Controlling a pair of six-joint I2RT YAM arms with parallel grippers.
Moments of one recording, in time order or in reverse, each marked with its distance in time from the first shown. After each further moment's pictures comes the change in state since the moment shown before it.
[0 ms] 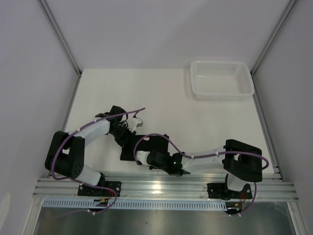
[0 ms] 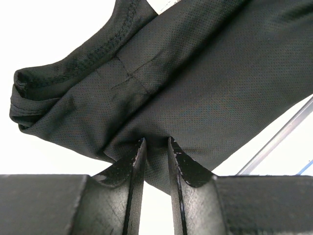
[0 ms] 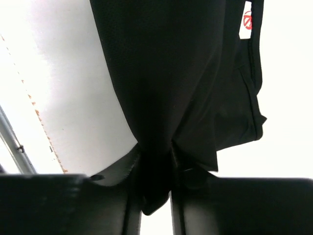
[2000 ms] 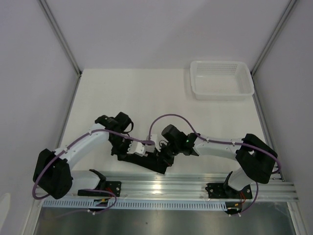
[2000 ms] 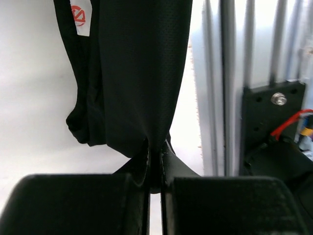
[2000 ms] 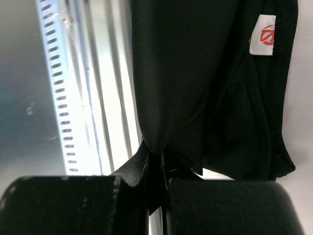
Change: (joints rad) left arm -0.231 -0.260 0.049 -0.455 -0.068 0.711; right arm -0.334 -0.122 -0.003 -0.102 -0.963 0.253
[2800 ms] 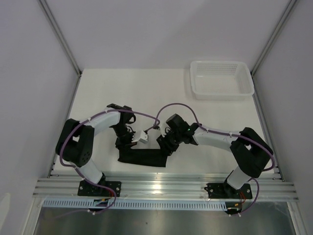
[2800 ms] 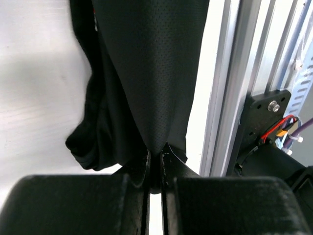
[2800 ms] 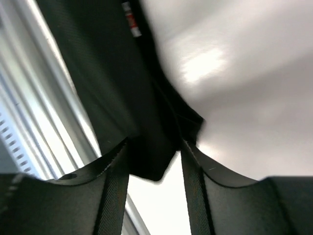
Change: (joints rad) left arm 0.126 0.432 0.175 -0.064 0.065 -0.011; right arm -0.163 0.103 0.089 -0.074 0.112 0.060
